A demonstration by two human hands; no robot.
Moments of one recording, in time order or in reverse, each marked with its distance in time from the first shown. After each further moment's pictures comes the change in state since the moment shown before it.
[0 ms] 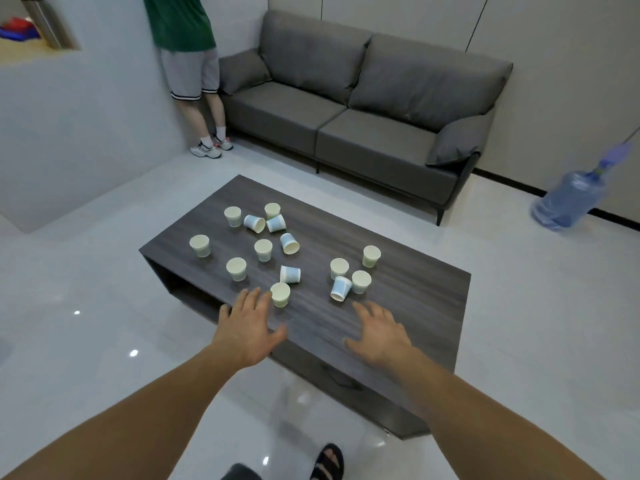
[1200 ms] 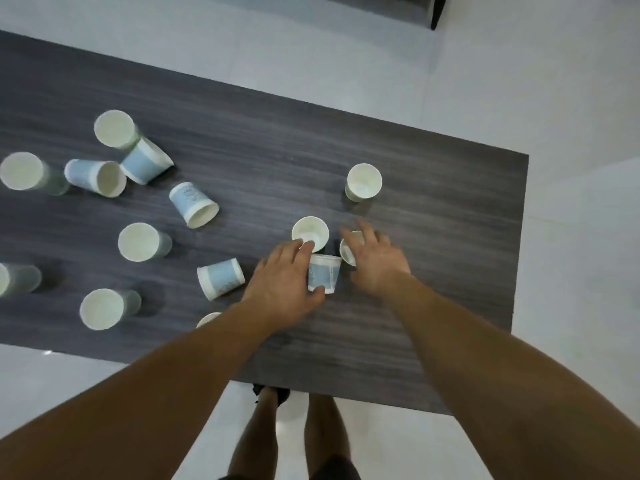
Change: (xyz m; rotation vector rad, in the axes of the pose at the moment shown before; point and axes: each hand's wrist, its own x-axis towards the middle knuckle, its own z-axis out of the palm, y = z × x) left_hand 0.396 0.083 0.184 -0.064 -0.447 0.424; right_hand 0.394 0.118 0.091 -0.065 -0.219 0.180
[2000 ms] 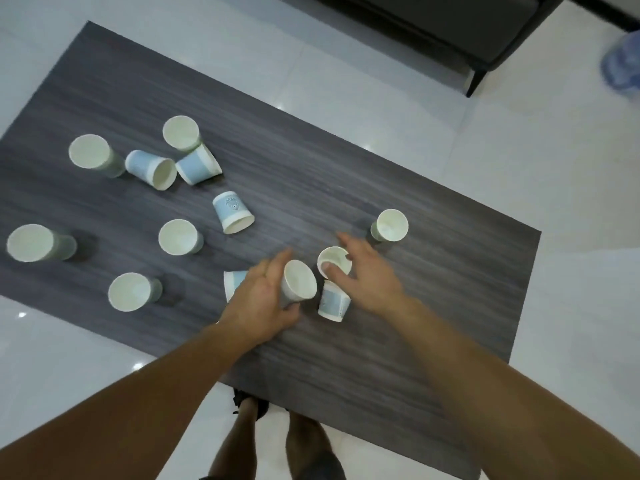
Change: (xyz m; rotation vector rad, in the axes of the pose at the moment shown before) left_hand -0.037 -0.049 -0.024 -0.427 0.255 -0.148; right_hand -0.010 -0.054 -0.070 0.545 0.117 -0.198
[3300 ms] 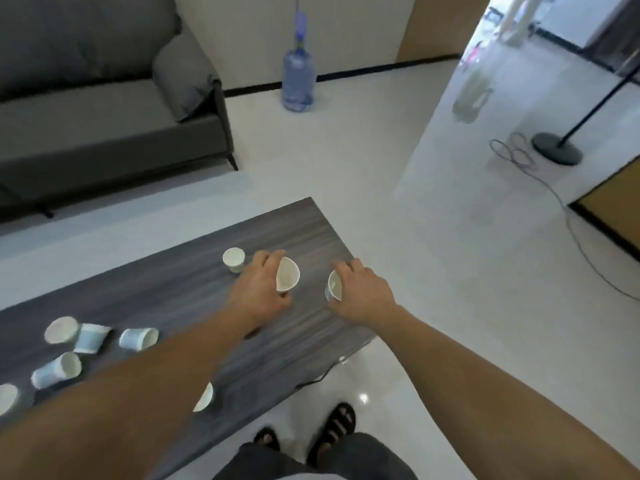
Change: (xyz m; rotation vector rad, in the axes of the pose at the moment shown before) left_hand -0.158 0.224 -0.046 0.411 -0.258 0.770; right_hand -0.377 -0.055 -0.029 -0.099 0.561 0.619
